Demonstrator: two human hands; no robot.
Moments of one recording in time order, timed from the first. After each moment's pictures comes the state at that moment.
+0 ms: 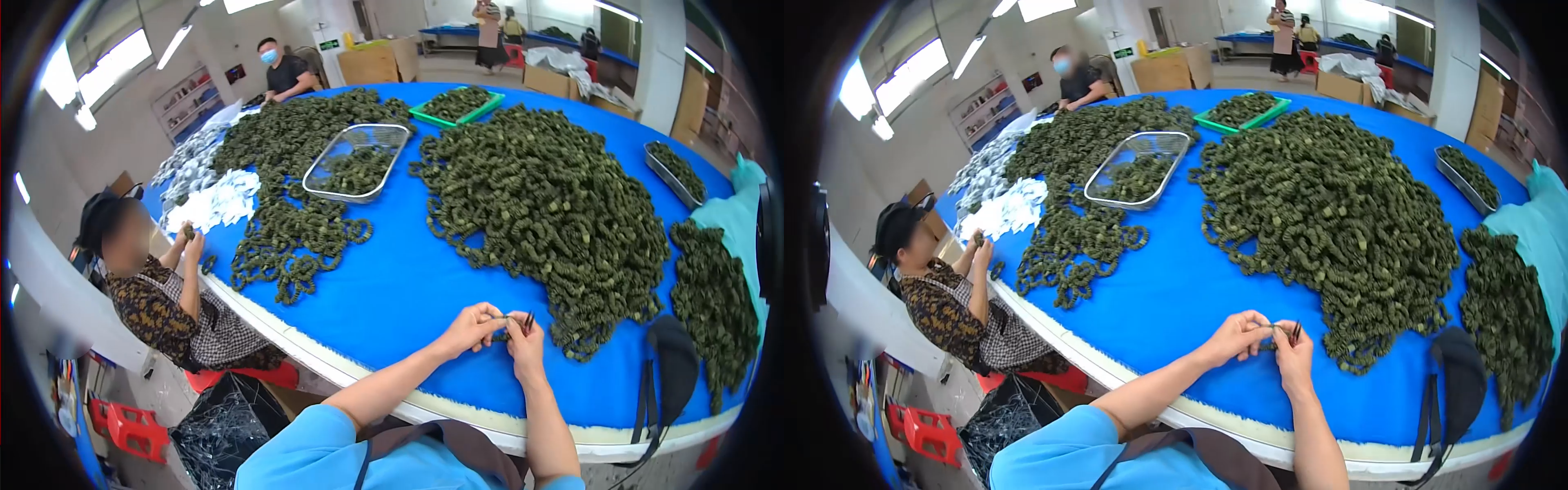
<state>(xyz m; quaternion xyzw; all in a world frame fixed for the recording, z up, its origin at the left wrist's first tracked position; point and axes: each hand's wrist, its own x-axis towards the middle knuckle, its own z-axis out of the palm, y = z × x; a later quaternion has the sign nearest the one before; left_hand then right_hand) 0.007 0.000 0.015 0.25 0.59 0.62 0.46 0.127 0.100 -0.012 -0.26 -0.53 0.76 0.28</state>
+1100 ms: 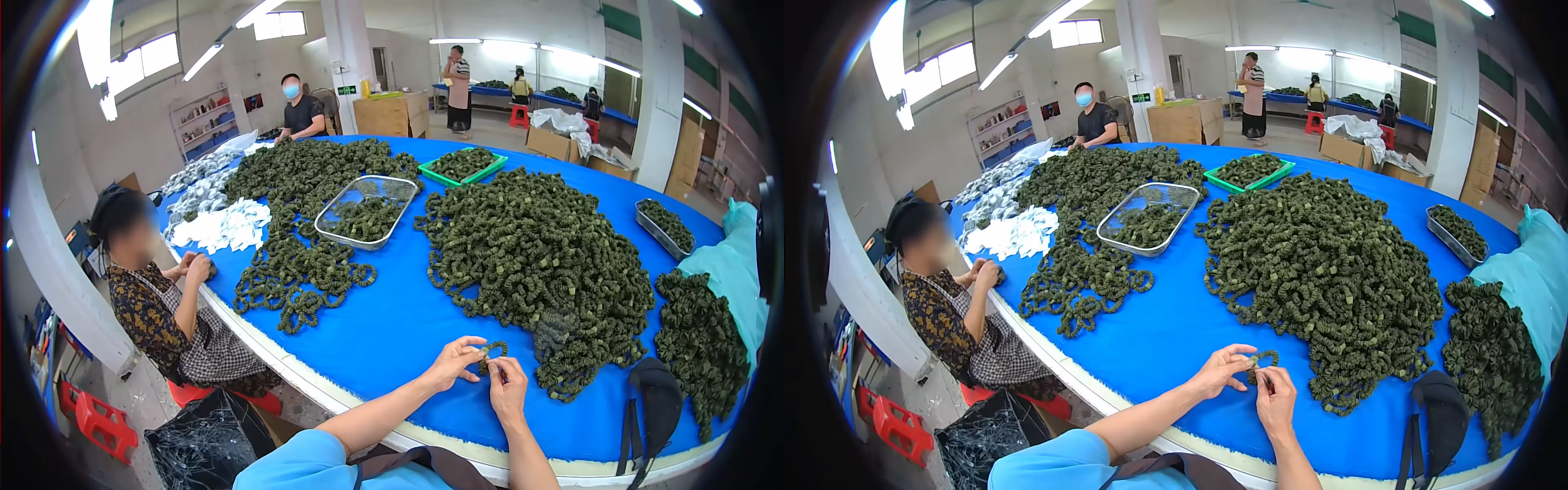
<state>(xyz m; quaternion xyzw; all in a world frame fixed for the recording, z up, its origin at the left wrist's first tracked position) -0.005 -0.003 0.000 0.21 0.48 0.71 0.47 0.129 0.088 -0.012 -0.13 -0.79 0.42 0.42</state>
